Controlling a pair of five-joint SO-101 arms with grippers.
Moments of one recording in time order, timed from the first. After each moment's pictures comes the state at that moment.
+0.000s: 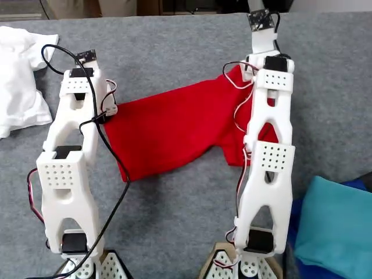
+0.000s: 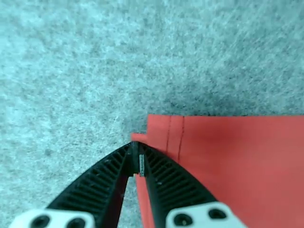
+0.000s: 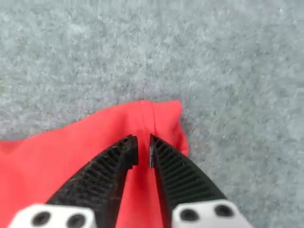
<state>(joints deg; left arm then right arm) -6.3 40.8 -23.1 72.7 5.3 4.9 65.7 -66.9 64.0 9.4</state>
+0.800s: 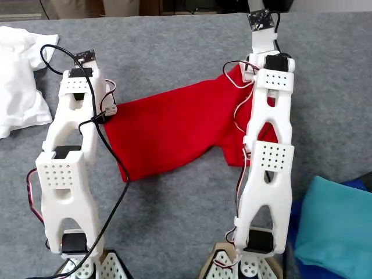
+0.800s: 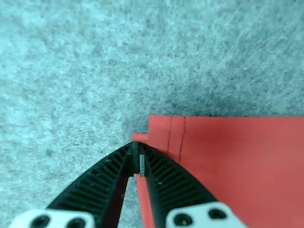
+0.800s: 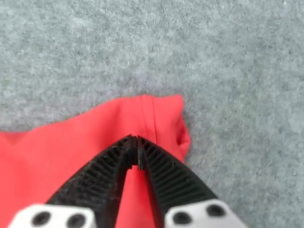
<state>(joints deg) -6.8 40.8 -23.1 72.7 5.4 4.9 66.9 -71.6 69.8 9.4</state>
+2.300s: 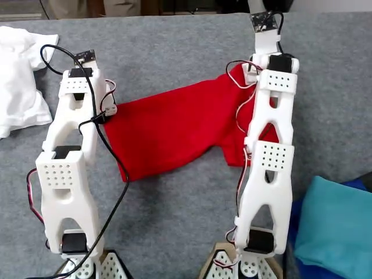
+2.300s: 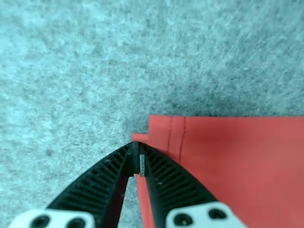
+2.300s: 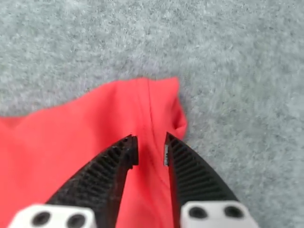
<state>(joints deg) -6.8 40.8 -23.1 72.7 5.4 5.9 70.7 -79.3 75.8 9.4</state>
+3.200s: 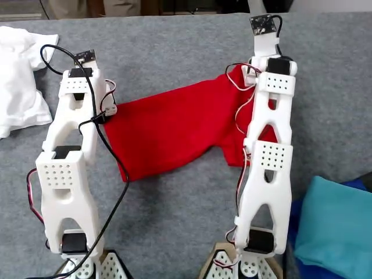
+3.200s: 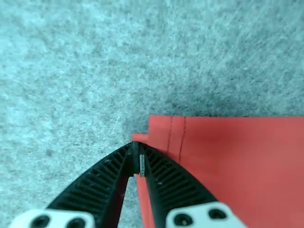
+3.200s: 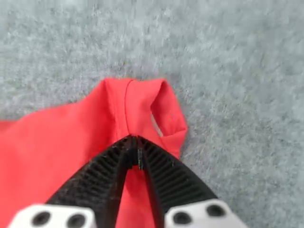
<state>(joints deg) -6.8 40.8 -23.1 72.7 5.4 5.9 72.7 -82.2 73.9 9.4</state>
